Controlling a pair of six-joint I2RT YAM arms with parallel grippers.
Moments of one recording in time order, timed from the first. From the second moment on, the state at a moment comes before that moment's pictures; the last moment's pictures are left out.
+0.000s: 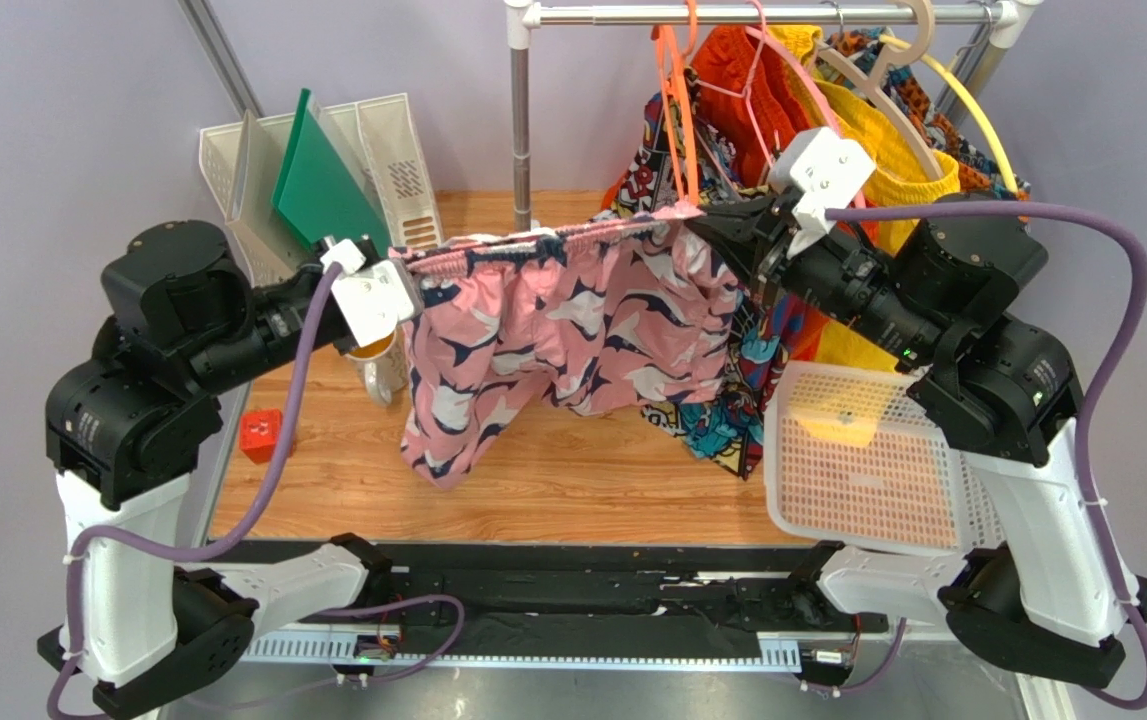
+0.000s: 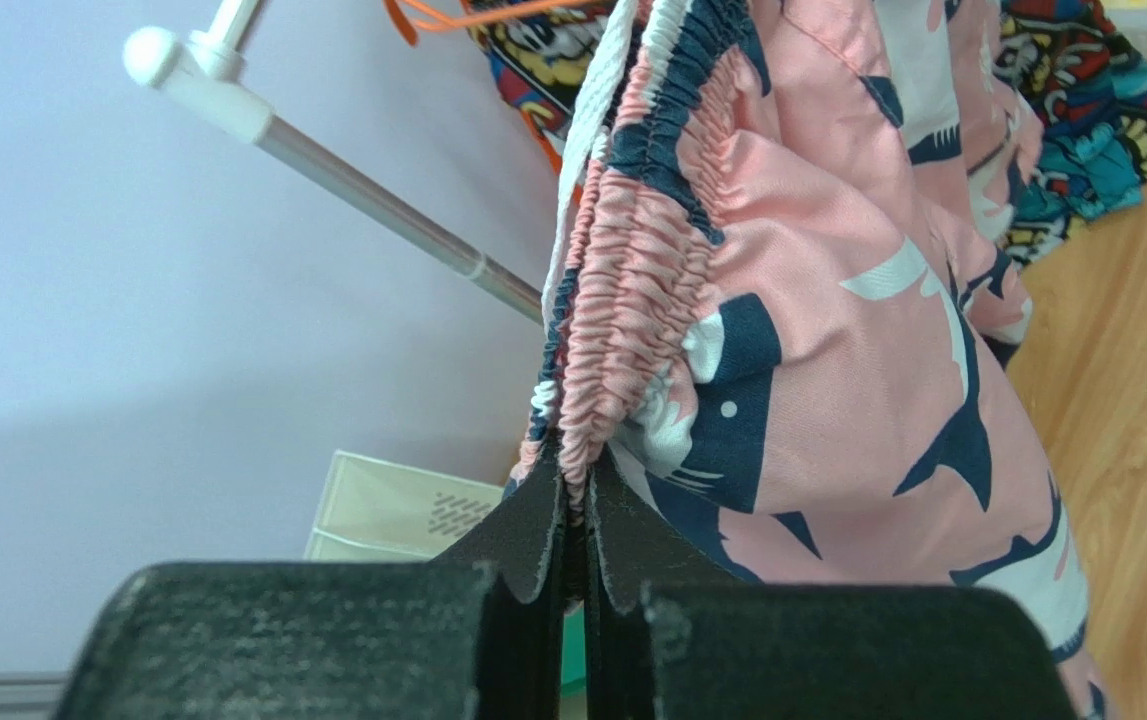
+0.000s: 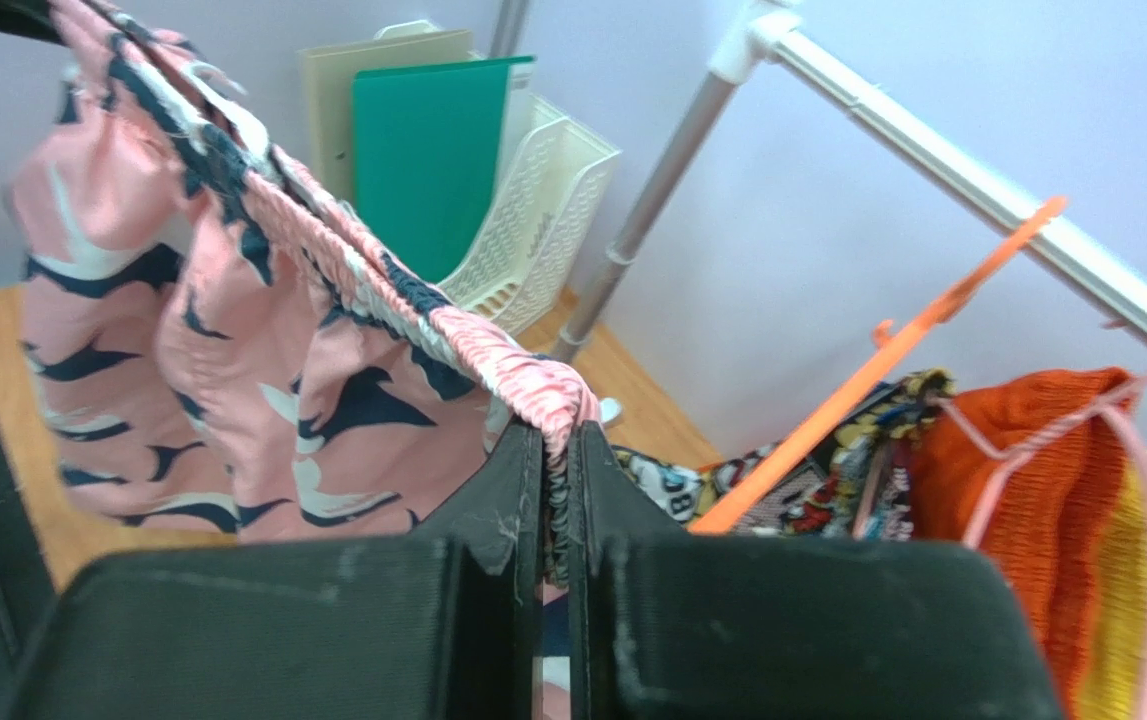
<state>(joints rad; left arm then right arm) -0.53 1.10 2.01 -1.12 0.31 0.79 0.75 1.17 1.95 -0.72 -0.11 -0.32</state>
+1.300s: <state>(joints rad) -0.56 1.02 1.44 -1.14 0.50 0.80 0.78 0.85 1.28 -0.77 -0.27 -0.32</state>
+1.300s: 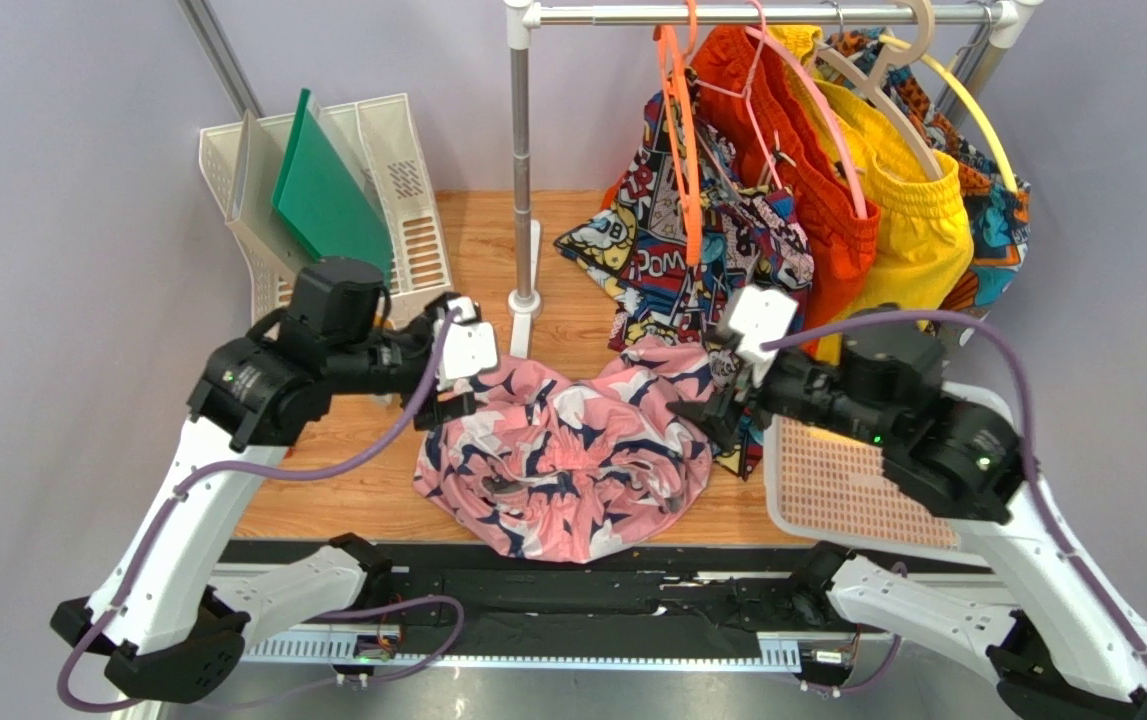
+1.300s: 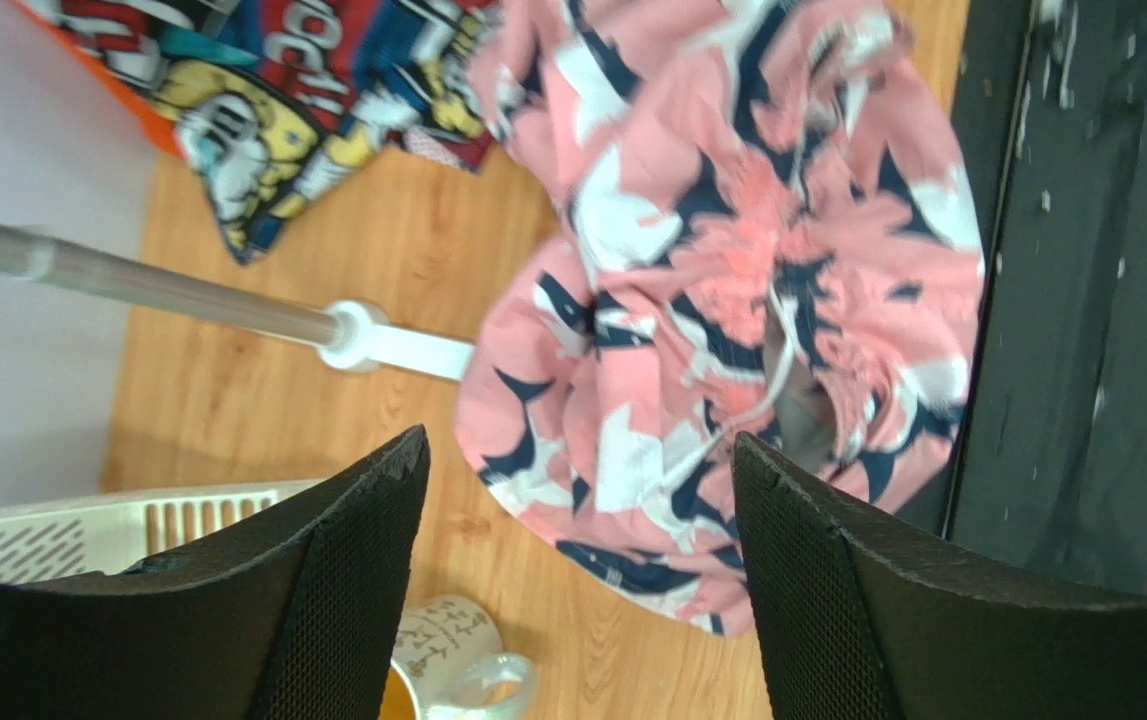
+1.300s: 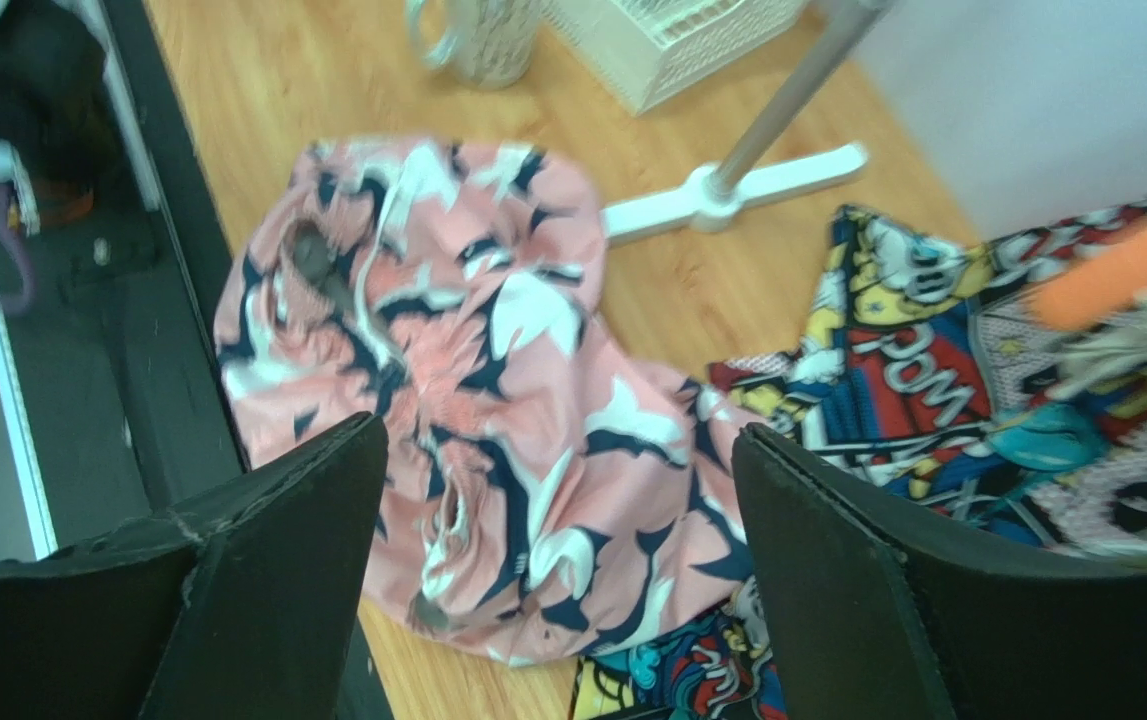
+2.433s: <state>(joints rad) -0.52 1.08 1.60 -1.03 0.54 0.46 0.41 1.58 2.03 -0.72 -0.21 0.24</state>
